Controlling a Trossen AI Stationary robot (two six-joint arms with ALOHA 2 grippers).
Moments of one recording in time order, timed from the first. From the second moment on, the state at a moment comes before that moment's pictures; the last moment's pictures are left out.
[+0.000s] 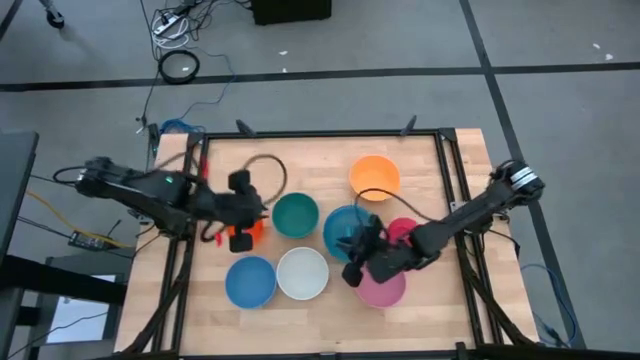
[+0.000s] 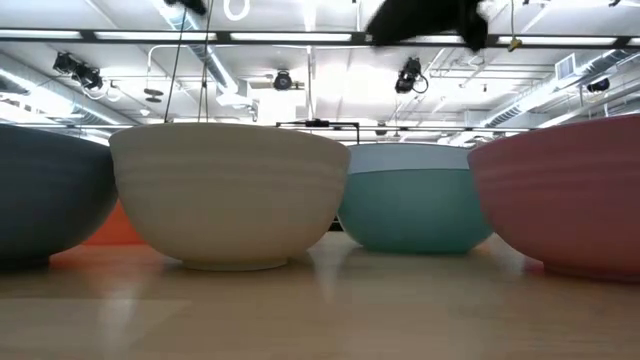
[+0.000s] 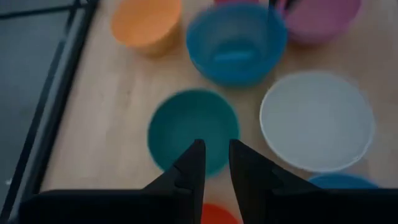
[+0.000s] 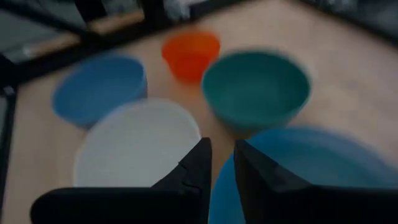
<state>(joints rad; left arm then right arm) -0.29 1.18 1.28 -1.00 -0.39 -0.19 0.51 1.56 1.12 -0.26 0.77 0.69</state>
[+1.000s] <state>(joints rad) -0.29 1.18 1.07 -0.72 -0.39 -0.18 0.26 1.30 1.12 -1.21 0.57 0.70</state>
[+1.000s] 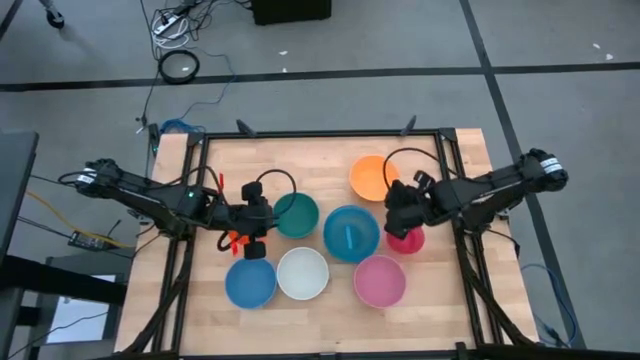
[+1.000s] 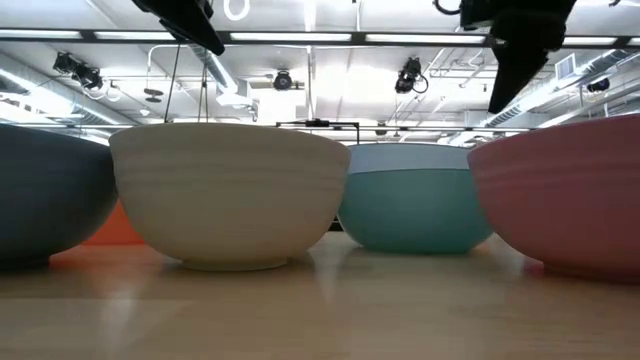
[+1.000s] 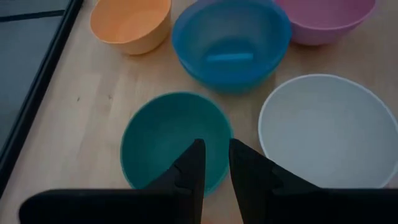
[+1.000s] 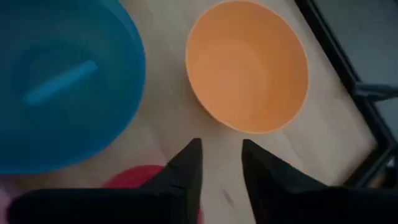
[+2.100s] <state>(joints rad) -0.29 1.18 1.07 -0.76 -0.42 -0.17 -0.07 1.60 1.11 -1.06 0.37 -0.03</state>
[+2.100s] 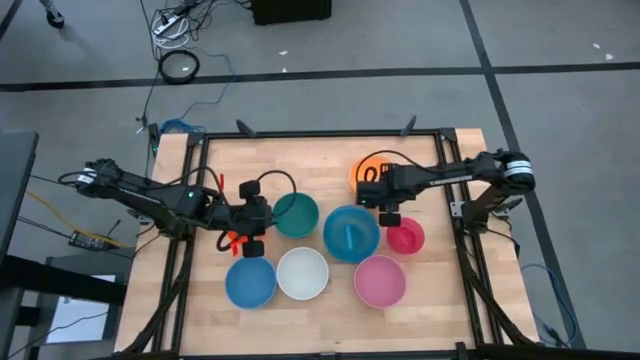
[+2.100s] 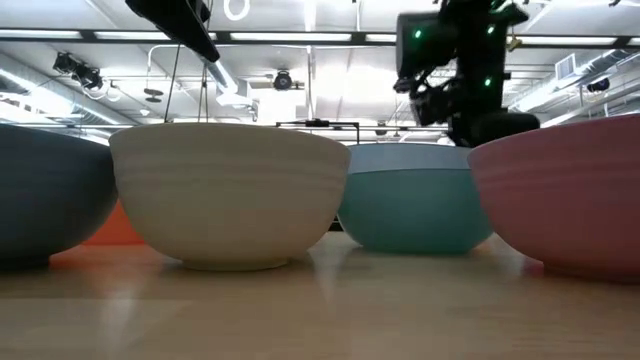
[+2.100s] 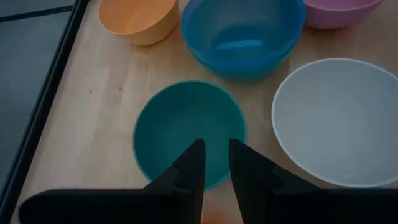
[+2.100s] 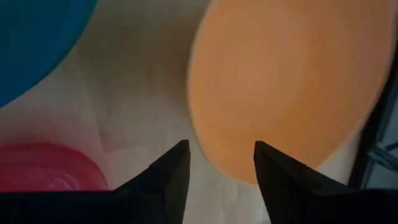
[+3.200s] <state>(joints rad) -0.29 1.18 1.07 -0.78 -0.42 -0.20 -0.20 1.65 0.94 -0.80 0.22 0.00</state>
